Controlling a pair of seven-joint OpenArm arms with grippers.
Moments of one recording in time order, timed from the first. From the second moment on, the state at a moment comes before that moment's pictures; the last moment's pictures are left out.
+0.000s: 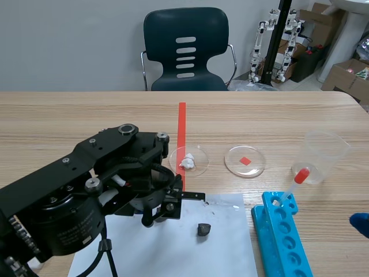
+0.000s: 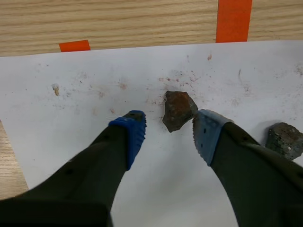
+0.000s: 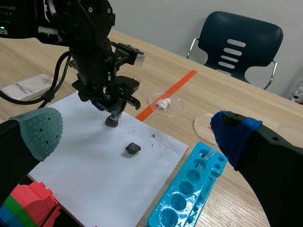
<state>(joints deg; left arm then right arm) -11.2 -7.5 41.4 80.6 -16.4 36.6 63.6 -73.3 33.2 -2.9 111.8 -2.2 -1.4 53.2</state>
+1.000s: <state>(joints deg) -11.4 -4.5 41.3 73.1 -16.4 36.6 58.6 -73.3 33.2 -2.9 111.8 -2.2 -1.4 53.2</state>
